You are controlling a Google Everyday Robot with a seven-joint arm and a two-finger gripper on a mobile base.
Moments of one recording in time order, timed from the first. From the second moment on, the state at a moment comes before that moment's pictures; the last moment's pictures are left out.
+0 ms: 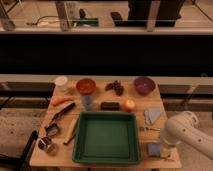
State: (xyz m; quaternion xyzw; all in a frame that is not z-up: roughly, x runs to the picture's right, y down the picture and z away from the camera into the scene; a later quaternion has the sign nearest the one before) arm 0.305 0.301 0.762 -0.33 -0.01 0.01 0.94
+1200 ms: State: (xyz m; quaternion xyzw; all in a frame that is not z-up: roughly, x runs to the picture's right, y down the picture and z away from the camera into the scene) arm 0.351 0.287 0.769 -0.33 0.03 0.04 0.94
